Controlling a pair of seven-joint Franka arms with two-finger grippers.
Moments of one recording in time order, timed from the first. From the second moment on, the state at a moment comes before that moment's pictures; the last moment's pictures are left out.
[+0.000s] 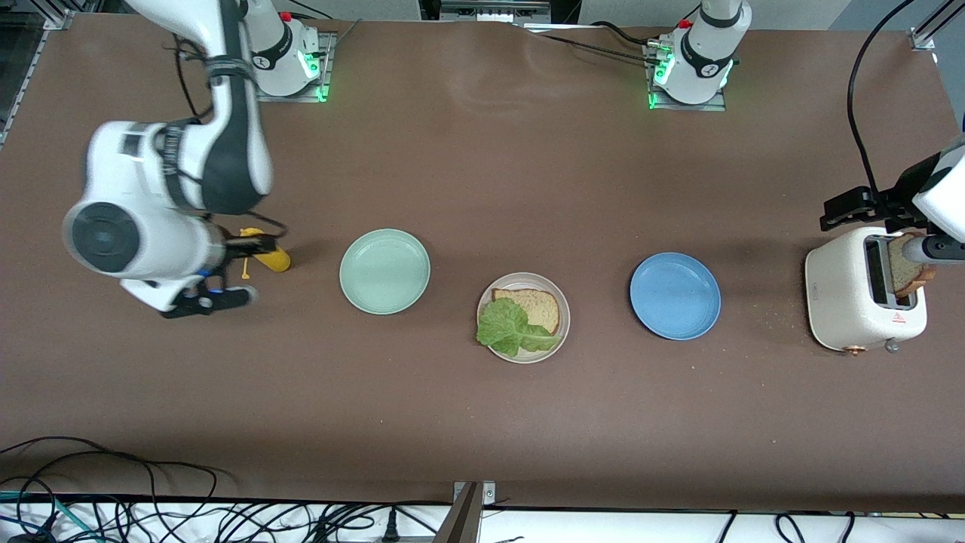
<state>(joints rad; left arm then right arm) 0.15 0.19 -0.15 -1.43 0.02 1.52 0.02 0.83 0.52 -0.91 -1.52 0.29 1.52 -0.36</state>
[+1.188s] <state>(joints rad) 0.16 0.19 -0.15 -1.44 0.02 1.52 0.02 0.67 0.50 -1.11 -2.00 0.96 1.68 -1.88</state>
